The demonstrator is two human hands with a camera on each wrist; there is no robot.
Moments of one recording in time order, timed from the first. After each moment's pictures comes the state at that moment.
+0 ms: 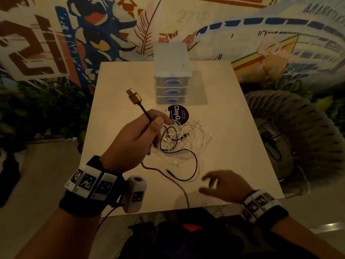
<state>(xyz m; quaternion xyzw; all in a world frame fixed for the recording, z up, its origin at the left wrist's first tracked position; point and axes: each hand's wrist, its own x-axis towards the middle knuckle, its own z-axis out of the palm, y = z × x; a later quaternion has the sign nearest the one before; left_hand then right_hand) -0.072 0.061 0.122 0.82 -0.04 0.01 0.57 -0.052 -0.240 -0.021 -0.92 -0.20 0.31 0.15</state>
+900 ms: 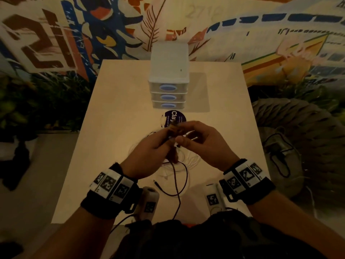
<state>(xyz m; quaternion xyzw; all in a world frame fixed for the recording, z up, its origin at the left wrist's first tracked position) -0.006 -0.007 0.081 0.81 0.05 -0.09 0.58 0.074 -0.186 0.056 -0.74 -0.23 0.20 0.60</state>
